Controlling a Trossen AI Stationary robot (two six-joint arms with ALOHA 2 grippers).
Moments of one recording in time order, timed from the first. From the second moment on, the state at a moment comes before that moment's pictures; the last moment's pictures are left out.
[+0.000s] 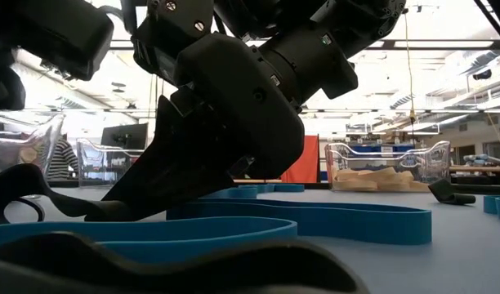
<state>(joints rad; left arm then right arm) -0.68 1.90 1.30 -0.83 0.02 -1.29 0.33 2.30 1.47 0.13 -0.05 0.00</state>
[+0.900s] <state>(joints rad) -0.68 1.90 1.22 -0.75 -0.09 -1.19 0.33 2.30 1.47 0.12 -0.06 0.01</state>
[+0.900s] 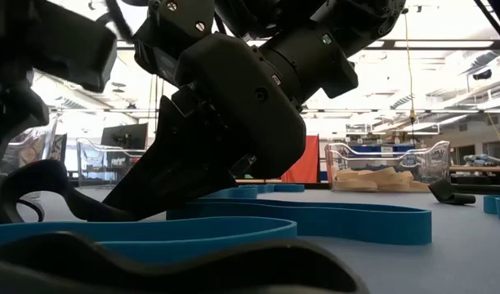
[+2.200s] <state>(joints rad) -0.71 1.56 1.41 -1.57 -0.23 -1.33 0.33 2.30 1.47 0.09 -0.05 0.01</state>
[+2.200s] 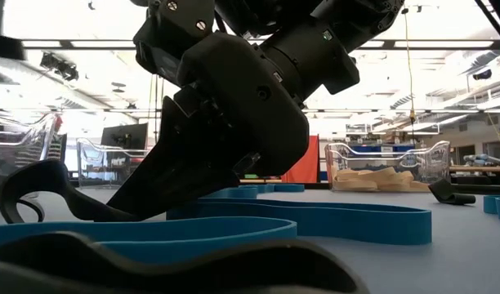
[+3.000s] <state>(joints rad) -0.85 1.37 1.03 -1.40 -0.11 -1.57 0.33 2.31 1.46 0.31 -0.25 0.09</state>
